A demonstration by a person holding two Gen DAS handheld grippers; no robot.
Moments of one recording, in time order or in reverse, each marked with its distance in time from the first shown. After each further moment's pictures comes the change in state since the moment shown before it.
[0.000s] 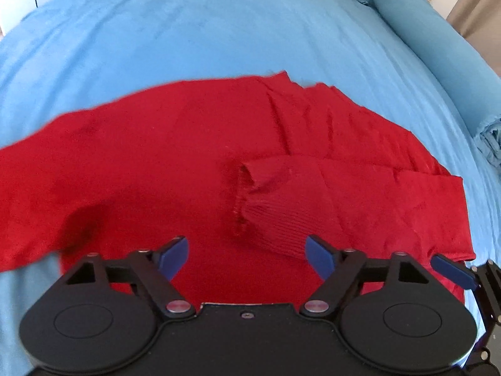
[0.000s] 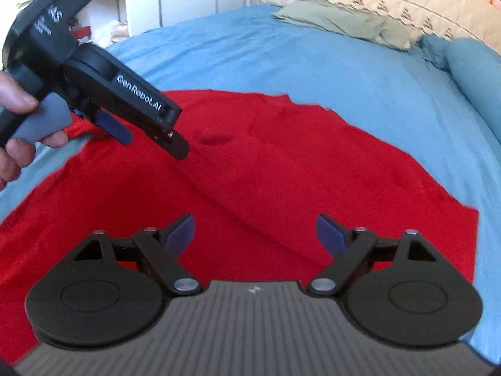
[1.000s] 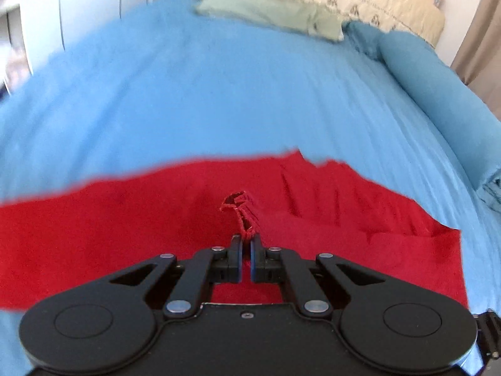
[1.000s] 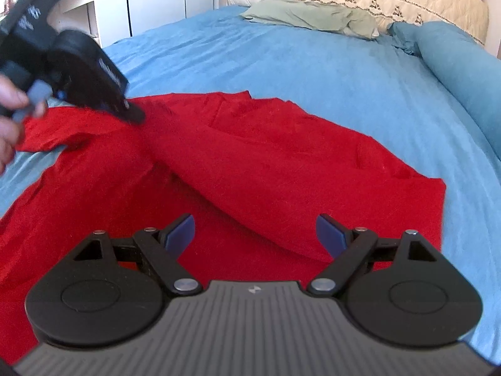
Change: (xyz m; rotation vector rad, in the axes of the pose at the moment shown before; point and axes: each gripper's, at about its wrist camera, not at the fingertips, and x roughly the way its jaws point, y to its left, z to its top) left arm -0.045 0.009 0.027 -0.021 -0.239 0.078; right arm -0.018 -0.021 -0.006 0.074 -0.010 -0.069
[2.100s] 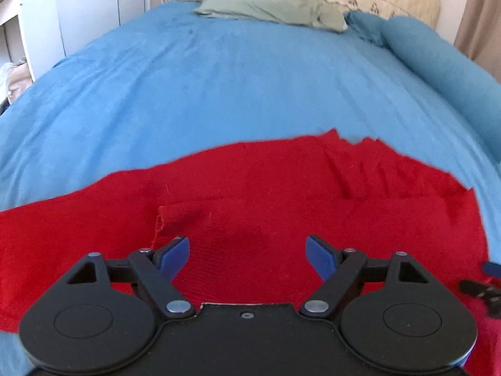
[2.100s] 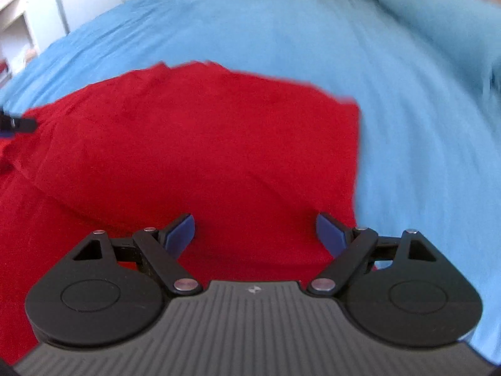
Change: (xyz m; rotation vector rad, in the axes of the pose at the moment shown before) left arm 0.039 0.034 -0.025 0.078 0.007 0.029; right arm 0.058 -0.080 -0.006 0.219 0.132 -0.072
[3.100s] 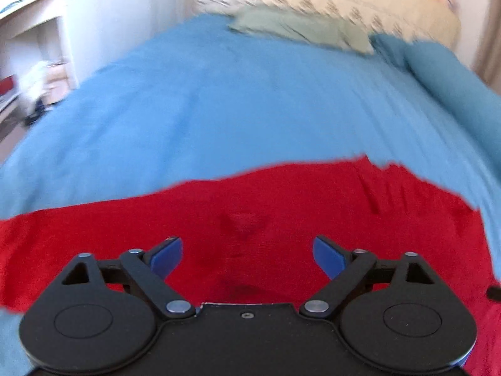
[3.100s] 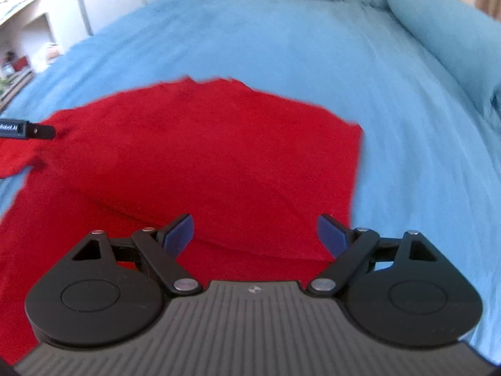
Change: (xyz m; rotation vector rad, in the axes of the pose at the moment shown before) left arm -0.071 0.056 -0.002 -0.103 -0.067 0.088; right arm -0.052 0.023 0.018 -0.101 -0.017 0.045
